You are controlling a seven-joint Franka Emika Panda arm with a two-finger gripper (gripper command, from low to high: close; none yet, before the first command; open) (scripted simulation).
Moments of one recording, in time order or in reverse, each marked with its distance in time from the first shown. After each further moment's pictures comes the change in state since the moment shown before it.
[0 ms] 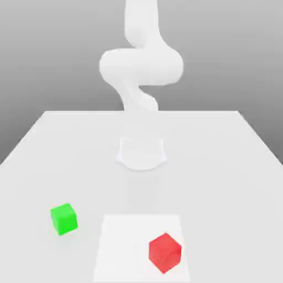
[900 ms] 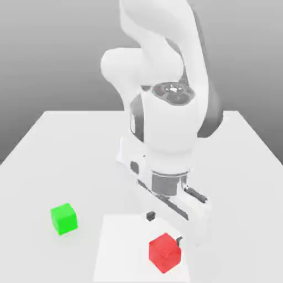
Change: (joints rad) arm -0.122 0.968 0.195 -0.219 -0.170 0.457 1.049
